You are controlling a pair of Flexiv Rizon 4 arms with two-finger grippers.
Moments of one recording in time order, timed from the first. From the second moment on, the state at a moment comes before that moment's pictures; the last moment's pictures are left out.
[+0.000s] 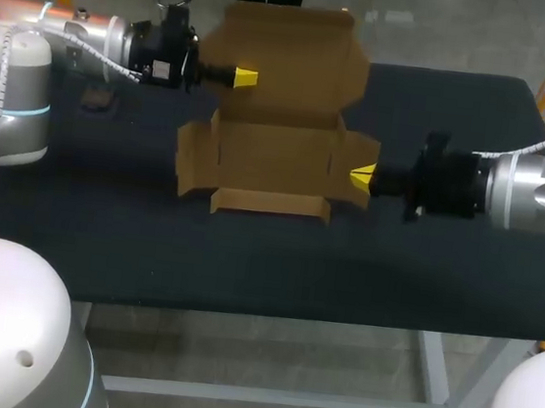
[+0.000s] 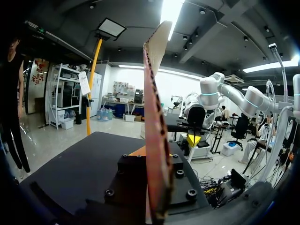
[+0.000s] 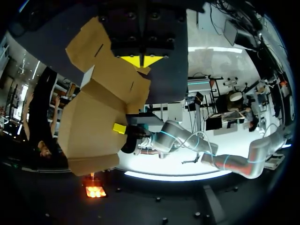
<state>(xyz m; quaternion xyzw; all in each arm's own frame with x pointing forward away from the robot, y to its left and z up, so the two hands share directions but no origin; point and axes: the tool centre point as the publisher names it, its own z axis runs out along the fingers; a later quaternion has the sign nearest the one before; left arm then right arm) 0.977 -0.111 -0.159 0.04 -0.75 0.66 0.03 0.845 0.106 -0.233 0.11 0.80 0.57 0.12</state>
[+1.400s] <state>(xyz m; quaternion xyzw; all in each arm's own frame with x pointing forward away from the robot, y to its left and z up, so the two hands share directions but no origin) 0.988 -0.108 -0.191 0.01 -0.75 0.66 0.02 0.861 0.155 -0.278 0.11 0.81 0.57 0.13</state>
